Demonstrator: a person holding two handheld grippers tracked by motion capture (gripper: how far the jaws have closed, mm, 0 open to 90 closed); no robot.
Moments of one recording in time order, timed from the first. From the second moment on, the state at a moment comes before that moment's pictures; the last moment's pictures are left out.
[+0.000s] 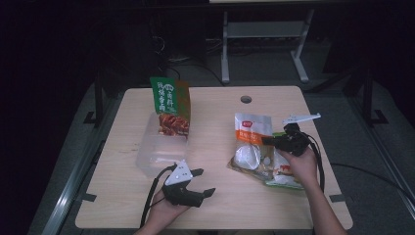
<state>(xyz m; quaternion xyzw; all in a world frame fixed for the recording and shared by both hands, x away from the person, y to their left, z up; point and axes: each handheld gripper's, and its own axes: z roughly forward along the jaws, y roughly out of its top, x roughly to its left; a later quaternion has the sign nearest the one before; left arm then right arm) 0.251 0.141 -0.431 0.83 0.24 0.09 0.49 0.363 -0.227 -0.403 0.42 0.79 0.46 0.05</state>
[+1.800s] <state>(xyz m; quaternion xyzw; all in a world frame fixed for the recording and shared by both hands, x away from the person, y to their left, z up) 0.311 0.078 -0.441 0.82 0.30 0.11 0.48 0.336 -0.199 -0.408 0.30 0.81 0.50 0.03</state>
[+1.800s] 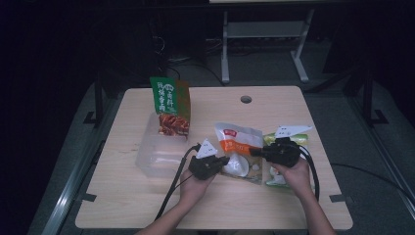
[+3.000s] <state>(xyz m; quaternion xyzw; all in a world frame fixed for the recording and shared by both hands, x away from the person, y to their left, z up) 0.247 0.131 -0.433 0.85 0.23 0.09 0.47 0.325 -0.164 -0.390 0.28 0.83 0.49 0.05</state>
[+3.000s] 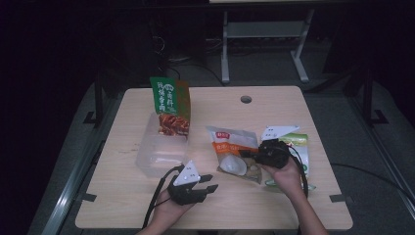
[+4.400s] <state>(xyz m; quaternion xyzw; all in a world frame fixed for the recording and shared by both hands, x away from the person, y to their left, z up) 0.249 0.147 -0.435 0.85 0.21 0.10 0.48 0.398 -0.004 -0.317 0.21 0.82 0.54 0.04</state>
